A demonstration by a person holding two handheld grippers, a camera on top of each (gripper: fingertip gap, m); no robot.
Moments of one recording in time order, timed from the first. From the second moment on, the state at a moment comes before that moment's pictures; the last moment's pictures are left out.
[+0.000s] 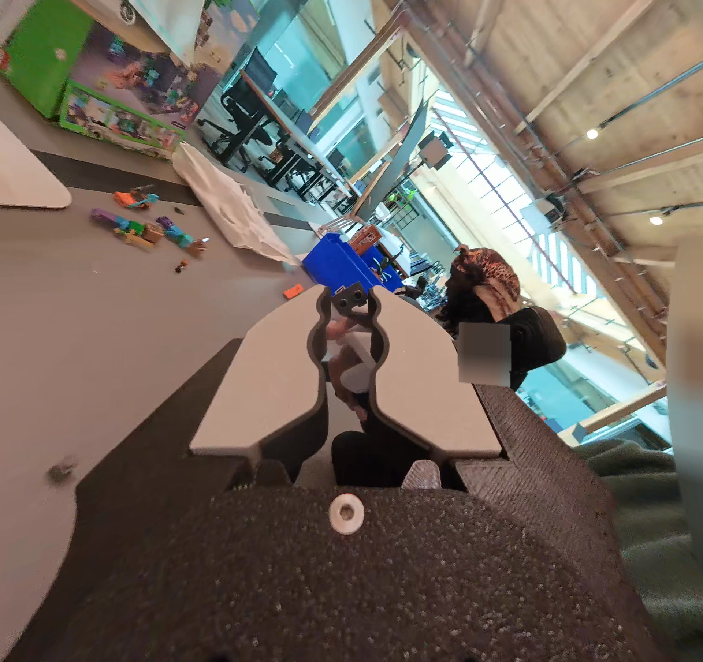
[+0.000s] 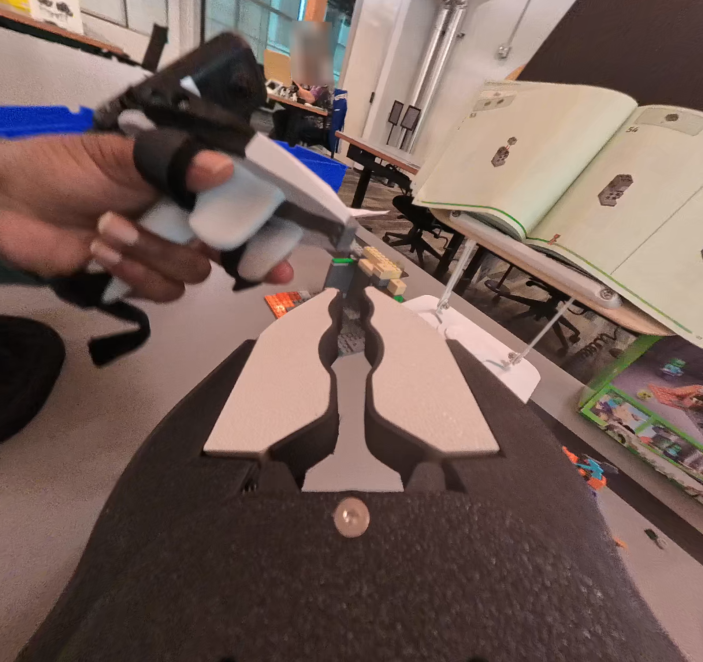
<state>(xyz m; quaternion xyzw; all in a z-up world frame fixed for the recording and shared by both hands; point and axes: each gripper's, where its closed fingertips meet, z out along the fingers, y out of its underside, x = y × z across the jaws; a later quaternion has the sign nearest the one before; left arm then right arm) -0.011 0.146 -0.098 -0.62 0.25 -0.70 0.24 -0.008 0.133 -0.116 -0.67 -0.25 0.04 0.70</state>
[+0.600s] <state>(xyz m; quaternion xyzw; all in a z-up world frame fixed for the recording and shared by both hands) -0.023 0.139 -0.112 -0.61 0.21 -0.73 0.23 -0.035 0.151 -0.119 -0.70 -0.20 0.04 0.68</state>
